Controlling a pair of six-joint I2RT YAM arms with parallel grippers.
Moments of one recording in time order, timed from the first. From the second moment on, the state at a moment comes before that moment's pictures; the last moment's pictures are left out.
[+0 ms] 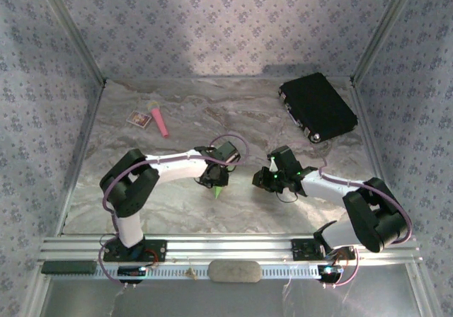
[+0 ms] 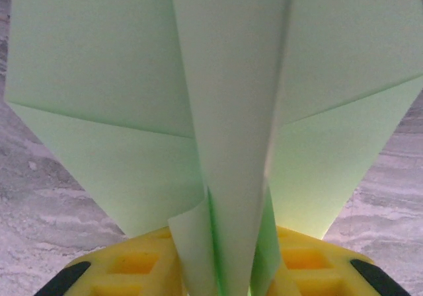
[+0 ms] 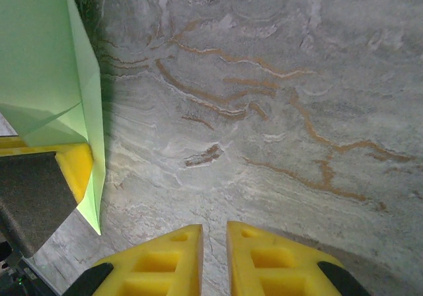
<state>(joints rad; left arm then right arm) -0.91 1.82 1.11 -0.64 -0.15 -0.78 0.54 1.37 0.51 -0.09 -0.38 0.82</state>
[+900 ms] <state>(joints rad) -0.92 1.75 1.12 -0.66 -0.18 -0.89 0.52 1.34 0.51 -0.12 -0.37 0.82</state>
